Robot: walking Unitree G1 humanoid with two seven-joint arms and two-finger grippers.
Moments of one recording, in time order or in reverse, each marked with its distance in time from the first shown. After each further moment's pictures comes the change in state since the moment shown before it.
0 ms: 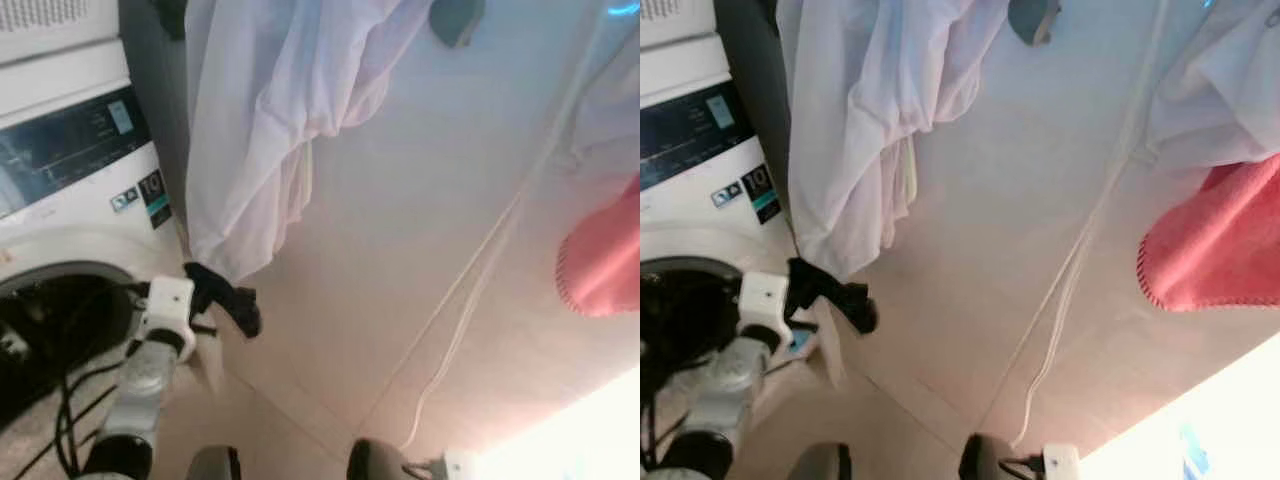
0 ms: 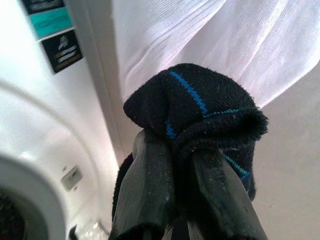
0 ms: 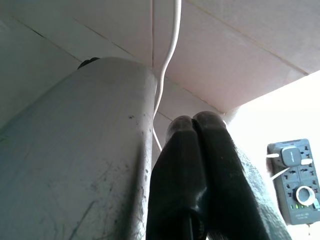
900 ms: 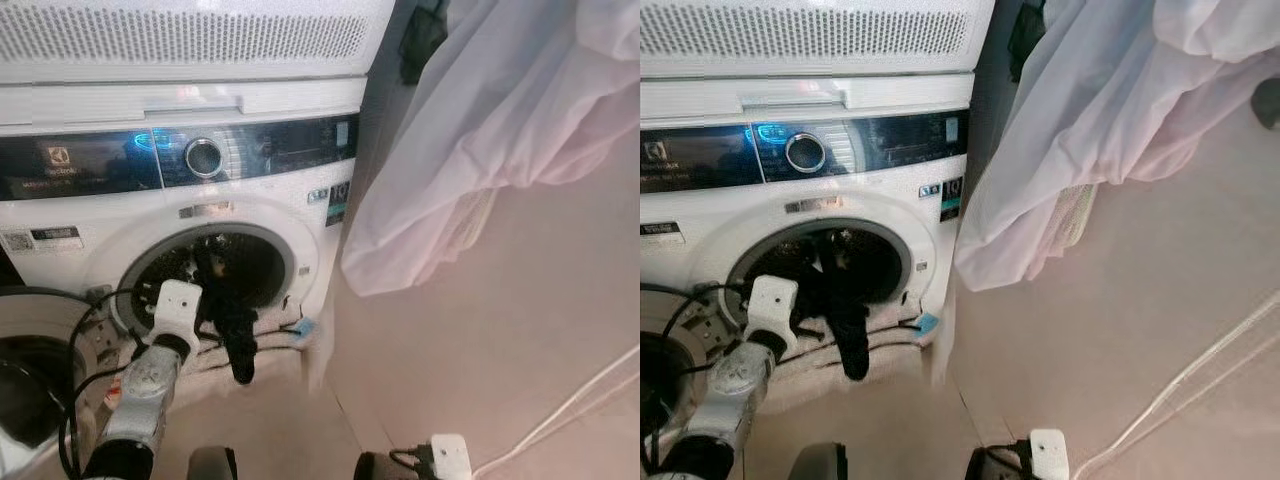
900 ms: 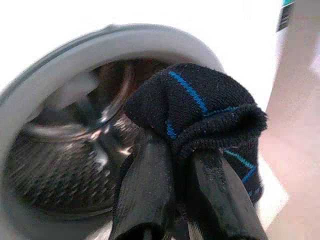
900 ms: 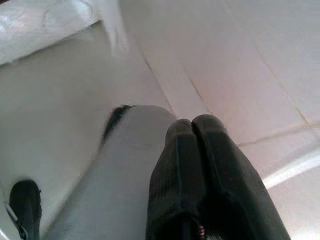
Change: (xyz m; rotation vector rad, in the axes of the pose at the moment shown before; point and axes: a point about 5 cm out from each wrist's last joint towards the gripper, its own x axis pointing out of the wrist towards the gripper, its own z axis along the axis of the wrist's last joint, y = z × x) left arm -0.002 0.001 -0.004 0.005 0.035 -0.024; right arm 0.004 0.011 0.010 -0.015 -0.041 0.029
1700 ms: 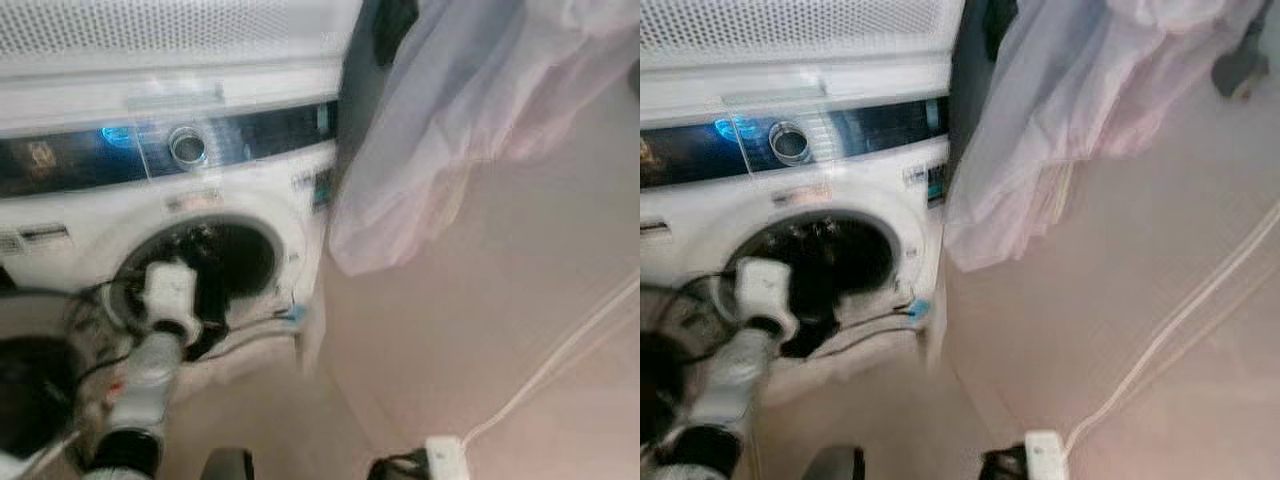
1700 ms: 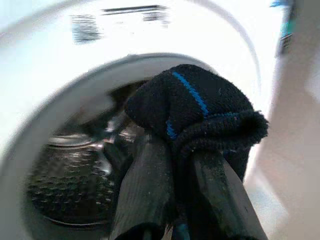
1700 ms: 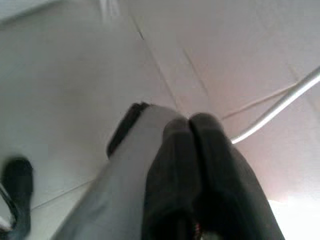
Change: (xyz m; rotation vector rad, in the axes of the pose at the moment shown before) left arm 0.011 -0.010 0.023 -0.028 -0.083 0.032; right arm -0.005 -0.012 -0.011 -0.018 0.034 -0.033
